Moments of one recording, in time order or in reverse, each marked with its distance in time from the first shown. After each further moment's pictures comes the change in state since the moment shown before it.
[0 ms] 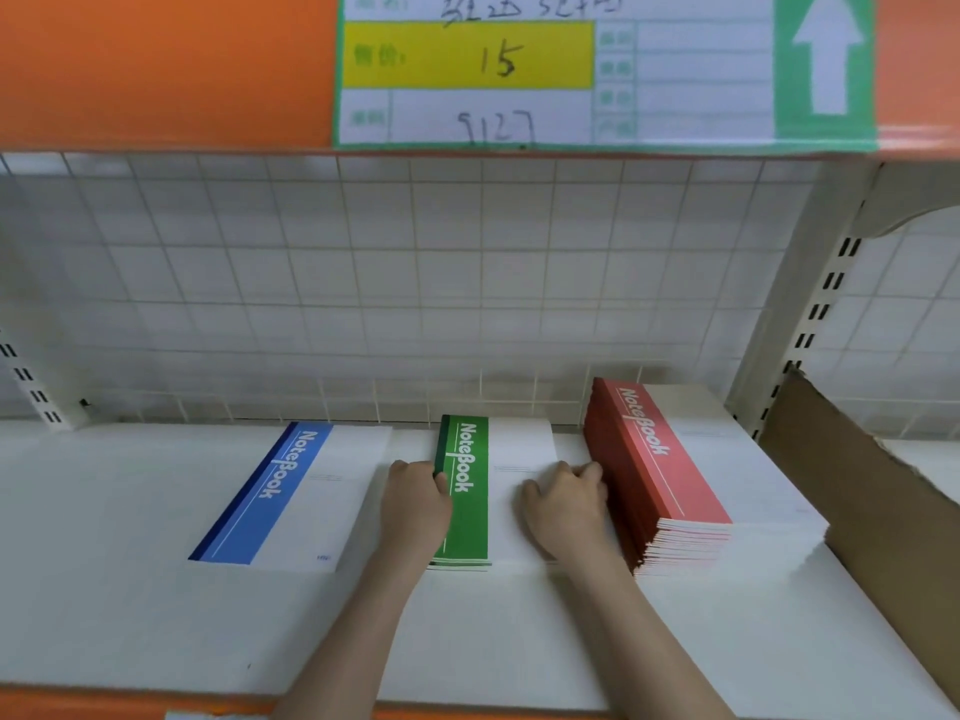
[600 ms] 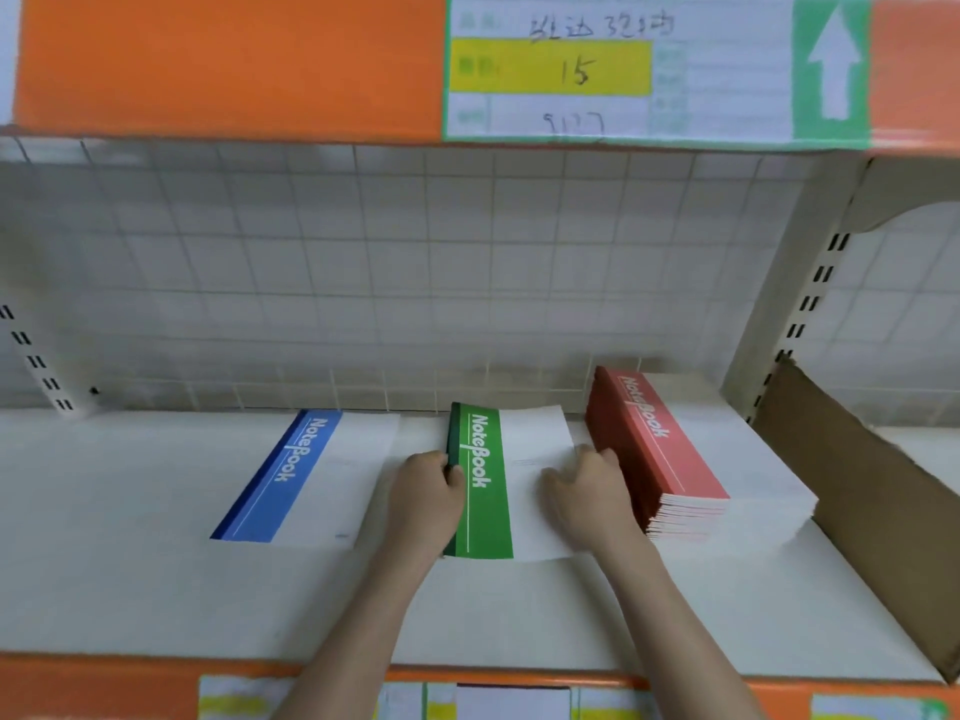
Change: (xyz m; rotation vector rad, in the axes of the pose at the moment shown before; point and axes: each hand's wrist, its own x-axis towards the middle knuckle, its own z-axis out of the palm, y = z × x) left_hand -0.029 0.003 -0.026 -0.141 -0.045 0.054; right_hand -0.013 0.010 -0.016 0.144 0.056 -0.047
